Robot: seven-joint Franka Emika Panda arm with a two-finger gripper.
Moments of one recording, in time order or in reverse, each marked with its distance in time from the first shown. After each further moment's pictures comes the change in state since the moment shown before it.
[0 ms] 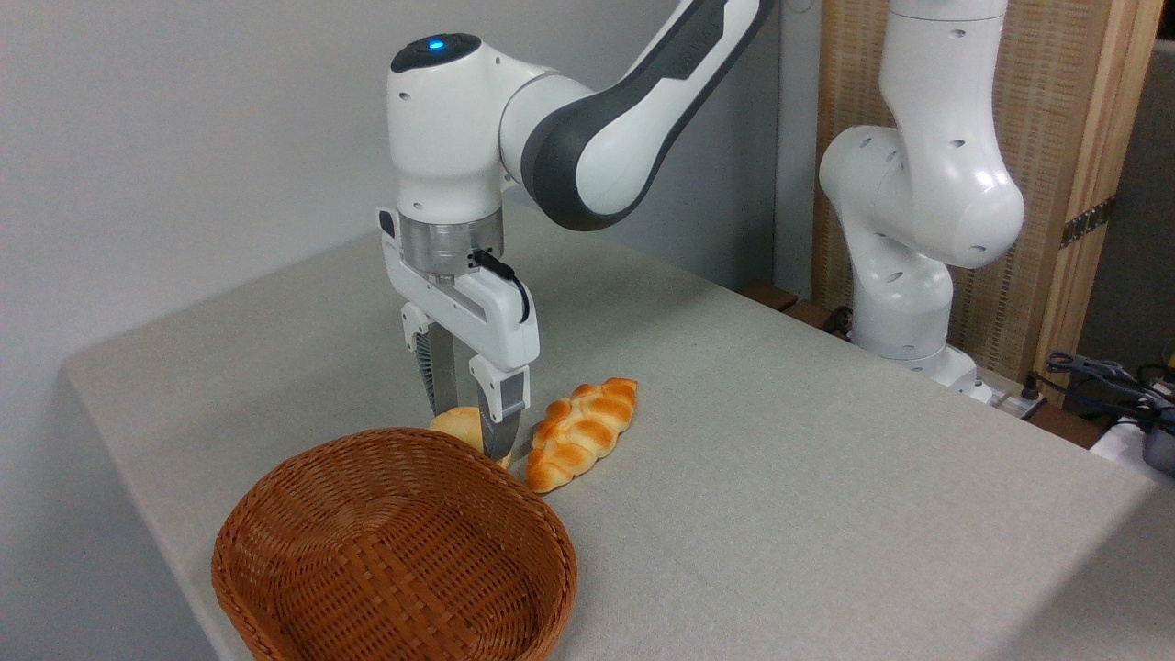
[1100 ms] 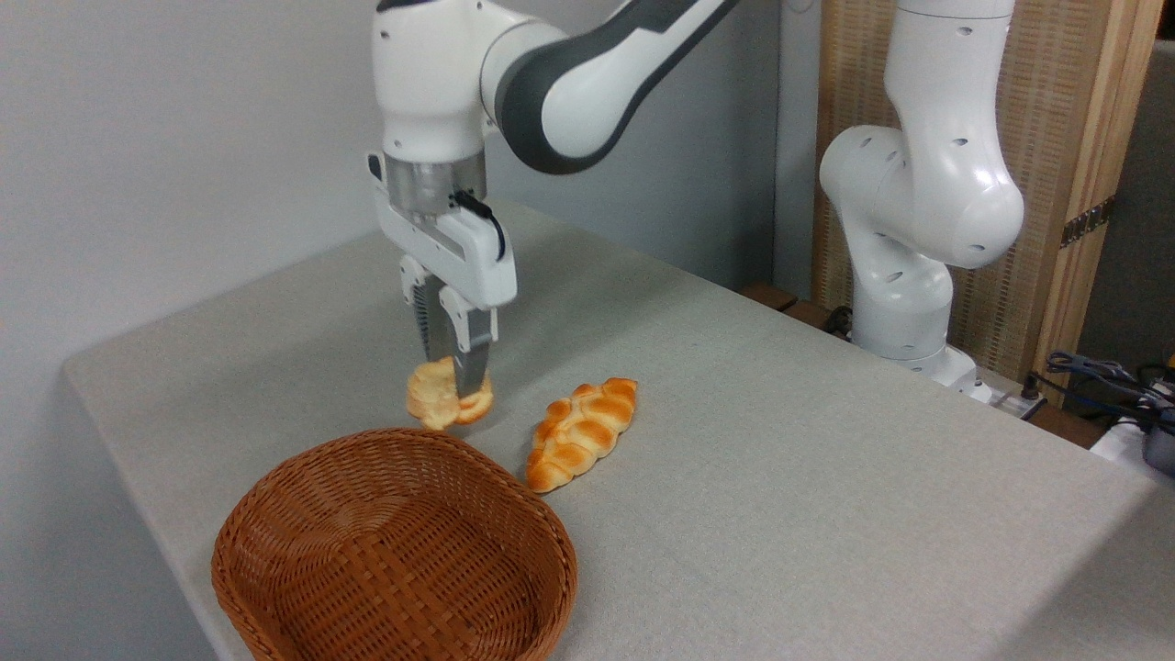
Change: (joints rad) arm -0.004 -0.053 -0.091 0.049 0.000 -0.075 -0.062
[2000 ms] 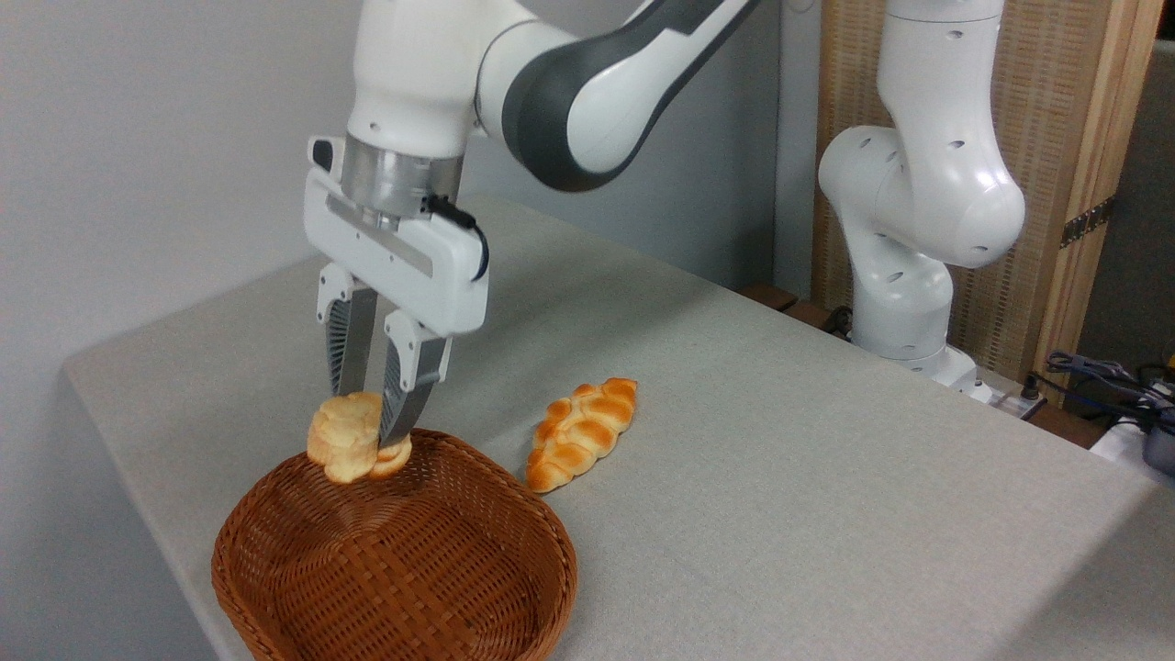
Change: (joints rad) arm 0.022 0.091 0.136 0.111 -0.007 0.202 0.019
